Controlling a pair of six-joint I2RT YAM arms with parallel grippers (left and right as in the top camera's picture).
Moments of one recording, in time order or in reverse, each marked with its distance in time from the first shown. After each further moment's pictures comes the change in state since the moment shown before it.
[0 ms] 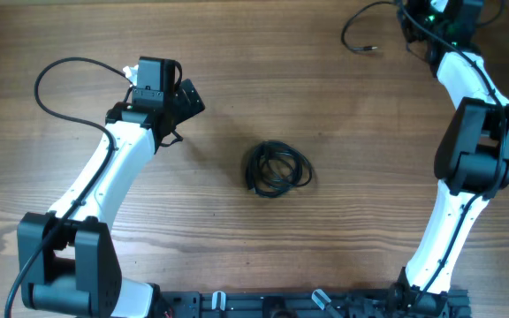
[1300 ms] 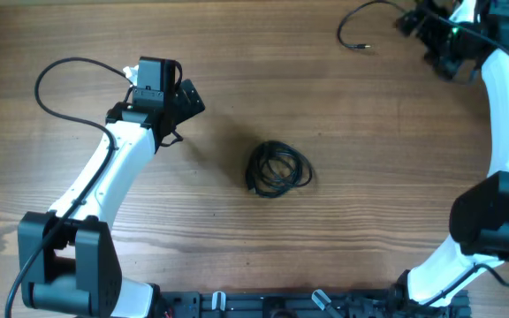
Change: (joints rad) left arm 0.000 0.003 0.000 0.000 -0.001 0.000; right arm 0.015 -0.466 0.025 -1.067 0.149 -0.392
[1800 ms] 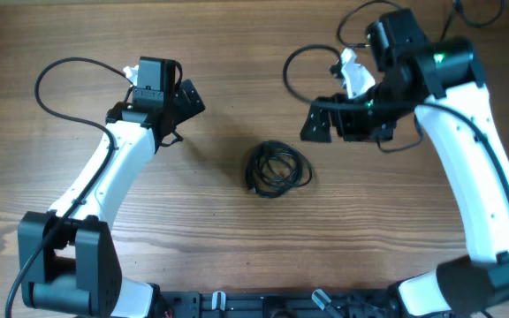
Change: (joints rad) left arm 0.000 0.001 0.000 0.000 0.000 0.000; right arm 0.475 -0.259 -0.054 -0.555 -0.031 -0.368
